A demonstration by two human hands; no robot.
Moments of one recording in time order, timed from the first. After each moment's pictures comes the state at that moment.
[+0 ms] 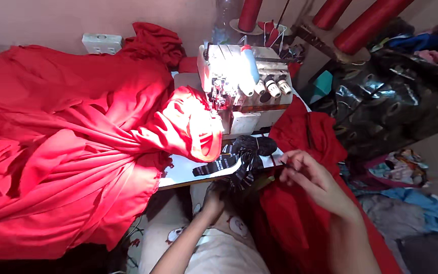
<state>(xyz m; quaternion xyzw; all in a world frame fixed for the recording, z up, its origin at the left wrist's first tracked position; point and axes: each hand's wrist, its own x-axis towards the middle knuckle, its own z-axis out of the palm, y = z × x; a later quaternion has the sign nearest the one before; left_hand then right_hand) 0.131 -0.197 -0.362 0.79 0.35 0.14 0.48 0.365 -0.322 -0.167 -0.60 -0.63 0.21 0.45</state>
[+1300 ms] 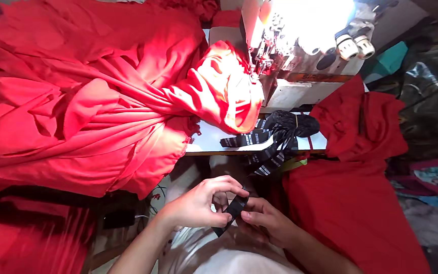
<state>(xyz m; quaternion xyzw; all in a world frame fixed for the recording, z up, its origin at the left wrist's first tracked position) 0.015 -0.187 -0.206 0.70 0.08 0.09 0.70 0.213 -0.330 -0.237 -0.32 -0.31 0.78 0.44</state>
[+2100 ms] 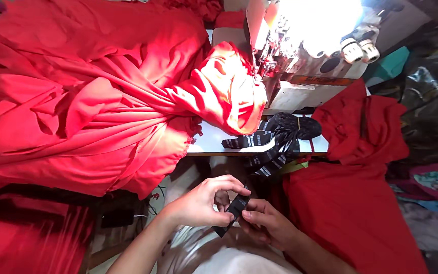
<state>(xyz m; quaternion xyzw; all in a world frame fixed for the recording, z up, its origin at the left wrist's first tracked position) 0.018 -0.186 -0.205 0.69 0.11 0.09 0.71 0.211 -0.330 -0.238 -0.32 -0.28 0.79 0.45</state>
